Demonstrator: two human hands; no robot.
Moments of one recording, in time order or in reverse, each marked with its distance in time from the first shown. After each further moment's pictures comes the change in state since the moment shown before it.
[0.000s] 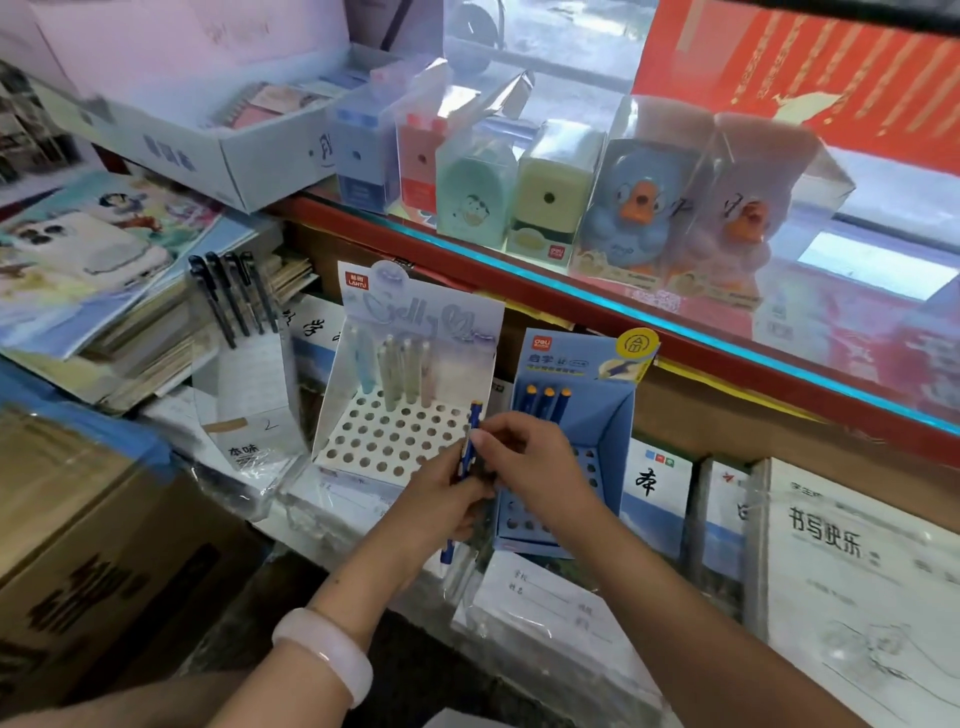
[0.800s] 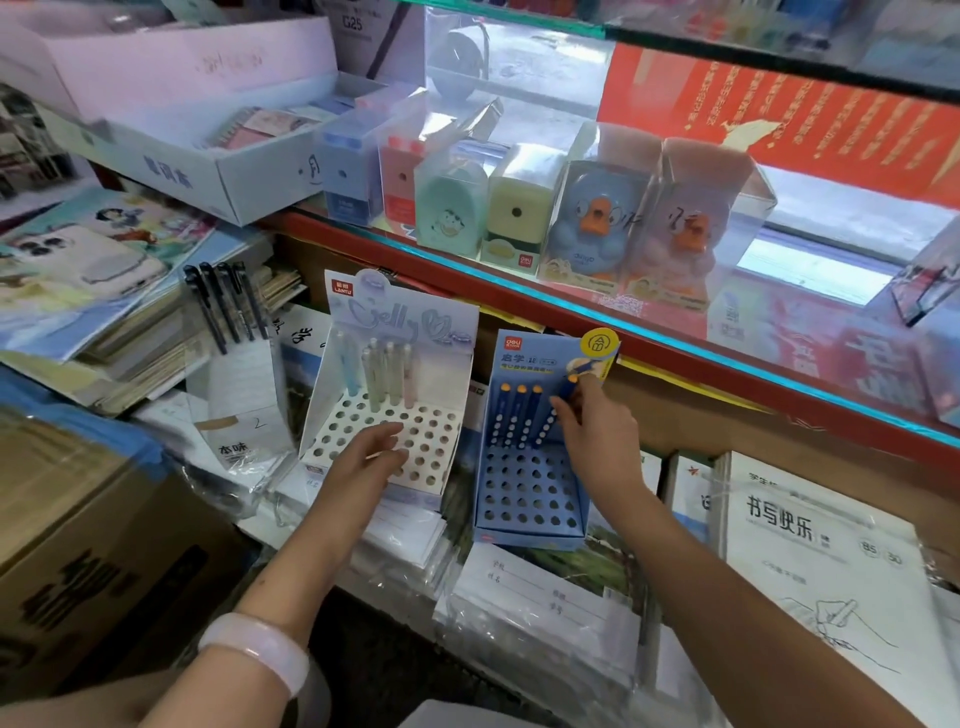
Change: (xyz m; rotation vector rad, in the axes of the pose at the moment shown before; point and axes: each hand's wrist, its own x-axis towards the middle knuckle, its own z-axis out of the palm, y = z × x) left_hand -0.019 -0.003 -0.033 0.073 0.350 0.067; right_hand 0.006 0.027 -0.067 -0.682 0.385 -0.053
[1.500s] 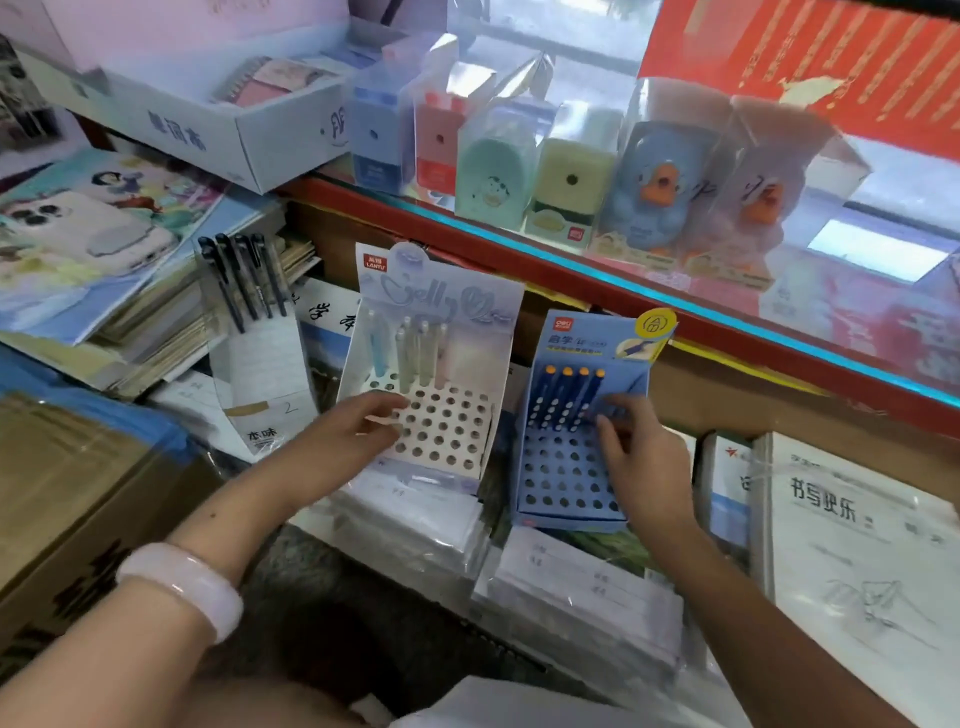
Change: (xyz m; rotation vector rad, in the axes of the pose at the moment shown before) left_hand 0.035 0.017 -0.067 0.443 -0.305 0.064; right_hand -0.042 -0.013 0.009 0.082 0.008 0.130
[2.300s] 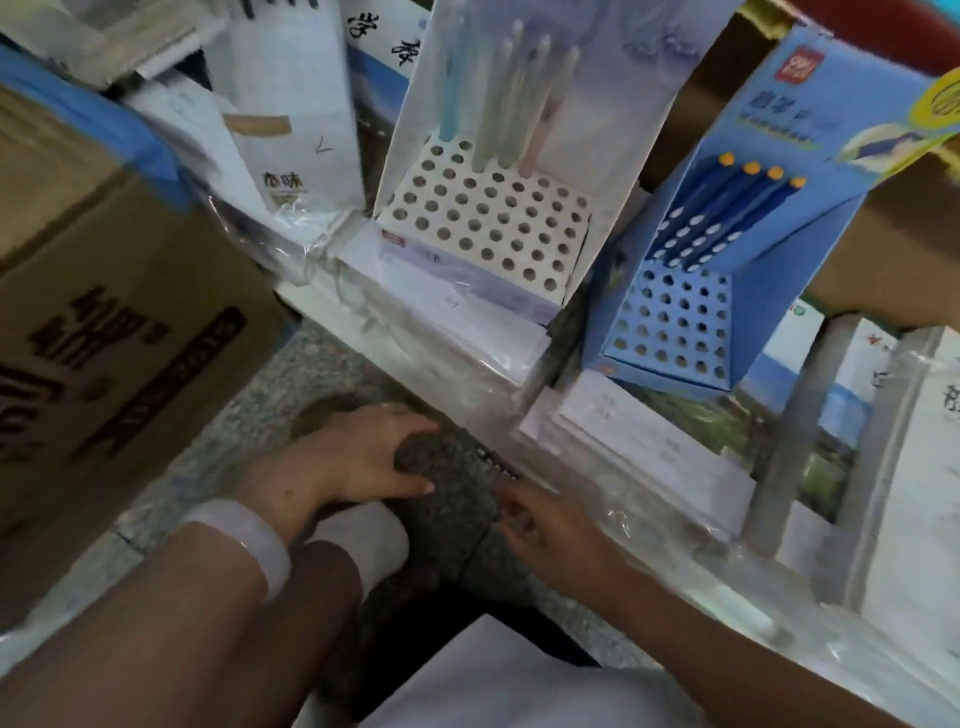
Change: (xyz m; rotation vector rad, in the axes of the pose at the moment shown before) left_hand -0.047 -0.141 0.077 0.528 -0.531 -0.155; right_hand -0.164 0.062 0.116 -0.069 -0.912 -0.242
